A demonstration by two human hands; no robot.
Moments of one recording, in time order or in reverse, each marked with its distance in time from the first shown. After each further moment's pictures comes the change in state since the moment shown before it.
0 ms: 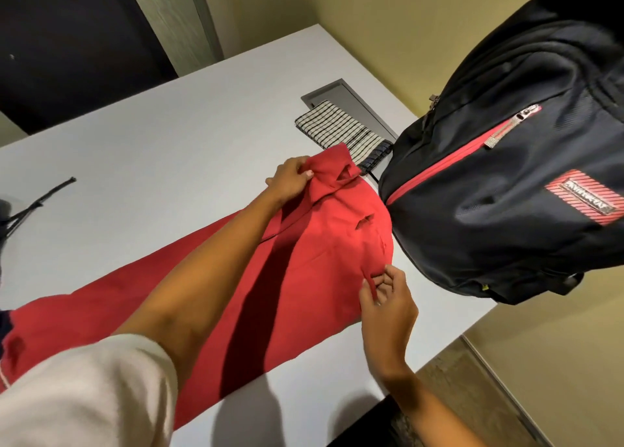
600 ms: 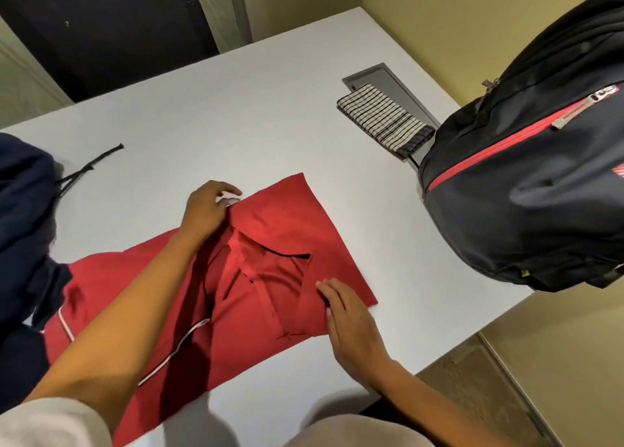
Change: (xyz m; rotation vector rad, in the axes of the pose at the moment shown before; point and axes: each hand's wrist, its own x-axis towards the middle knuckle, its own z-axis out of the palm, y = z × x) left_hand -0.142 -0.154 -0.126 0.246 0.303 0.012; right_hand -0.084 0.037 0.046 -0.350 -0.673 -0.661
